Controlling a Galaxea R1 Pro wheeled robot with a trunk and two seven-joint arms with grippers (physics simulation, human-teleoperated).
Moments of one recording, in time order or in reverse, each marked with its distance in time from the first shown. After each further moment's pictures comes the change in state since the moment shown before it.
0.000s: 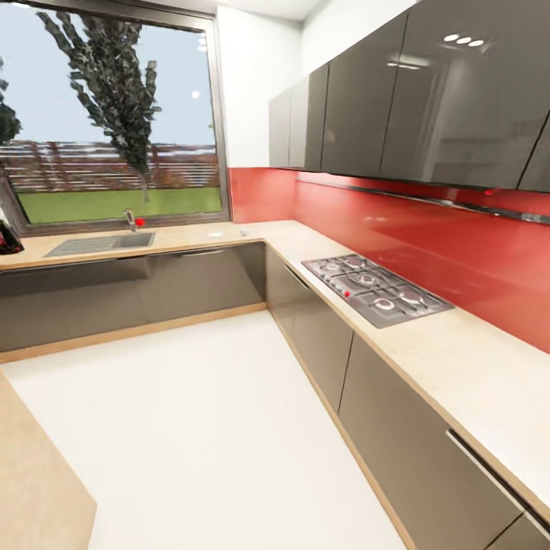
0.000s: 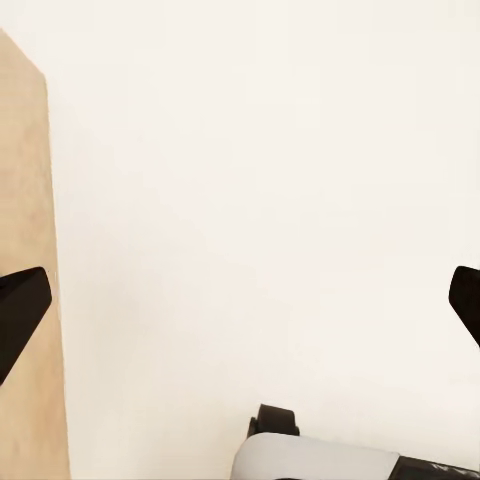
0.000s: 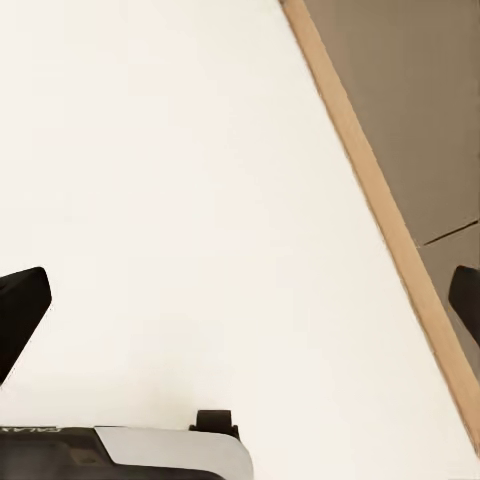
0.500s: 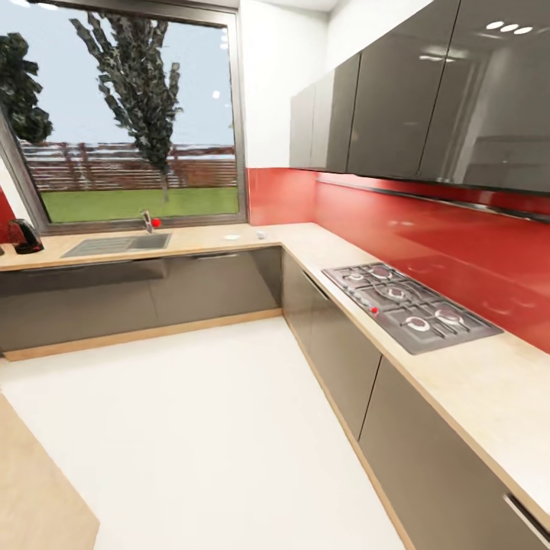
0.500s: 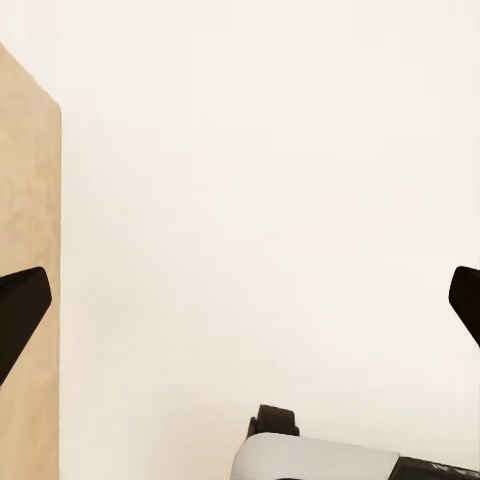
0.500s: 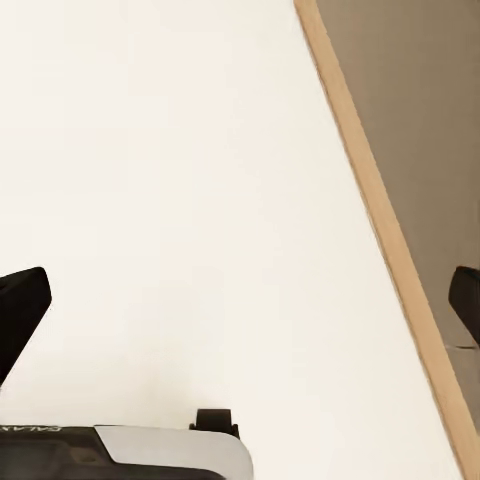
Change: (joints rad) left arm 0.000 0.000 0.000 0.000 0.000 0.000 0.000; right arm 0.000 0.000 0.000 0.001 0.000 0.000 0.000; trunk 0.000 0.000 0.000
